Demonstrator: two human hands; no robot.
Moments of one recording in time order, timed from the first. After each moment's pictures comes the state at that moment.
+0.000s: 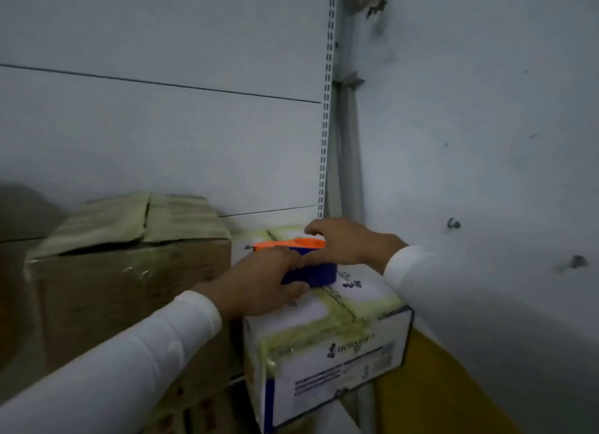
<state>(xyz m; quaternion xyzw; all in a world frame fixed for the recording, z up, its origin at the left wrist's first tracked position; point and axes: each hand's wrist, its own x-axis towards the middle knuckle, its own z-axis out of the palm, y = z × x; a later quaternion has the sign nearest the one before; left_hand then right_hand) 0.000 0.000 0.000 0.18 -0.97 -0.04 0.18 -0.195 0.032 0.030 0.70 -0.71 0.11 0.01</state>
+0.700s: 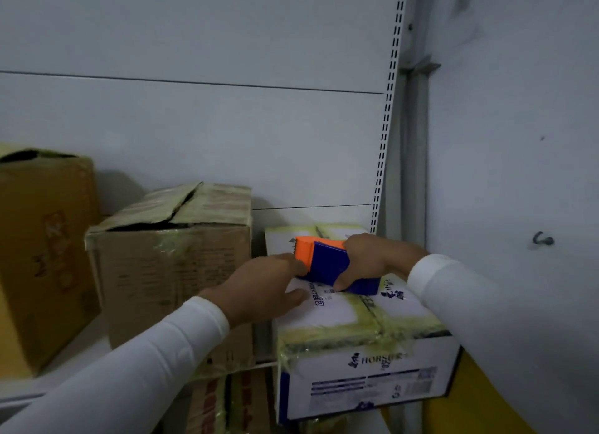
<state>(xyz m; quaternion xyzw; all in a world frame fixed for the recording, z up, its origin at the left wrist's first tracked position) 0.016 0.012 -0.015 0.33 -0.93 0.04 0.15 -0.213 -0.004 0.005 0.72 -0.69 -0.01 -0.07</state>
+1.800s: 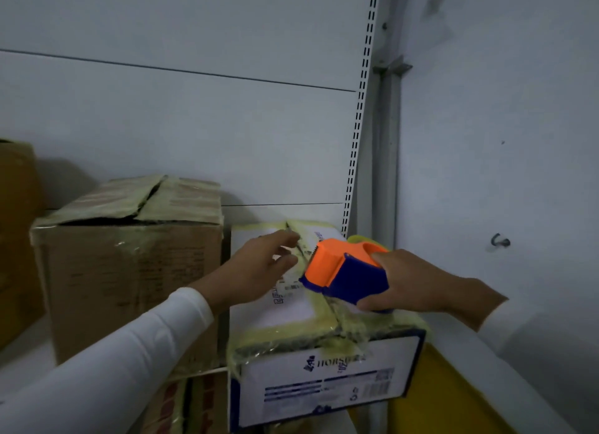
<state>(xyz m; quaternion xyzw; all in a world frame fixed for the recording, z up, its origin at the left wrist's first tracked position) -0.034 -0.002 -0.015 0.32 -0.88 -0.20 0.30 -0.294 0.084 -0.006 0.78 -0.61 0.13 -0.05</state>
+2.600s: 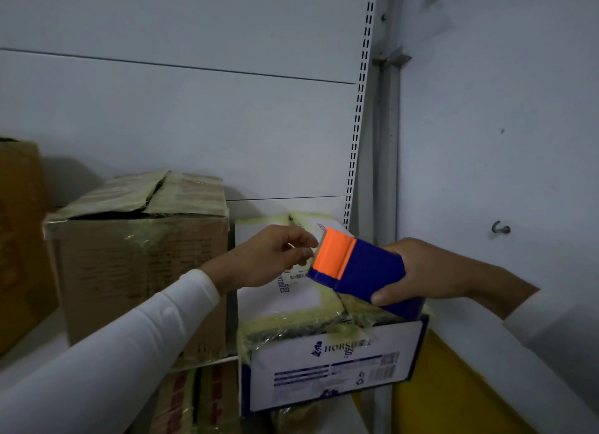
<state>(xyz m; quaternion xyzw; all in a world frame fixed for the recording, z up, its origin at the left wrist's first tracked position) -0.036 -0.003 -0.009 0.25 -0.87 -0.33 0.27 -0.288 0.110 0.006 0.74 -0.59 0.22 -0.24</state>
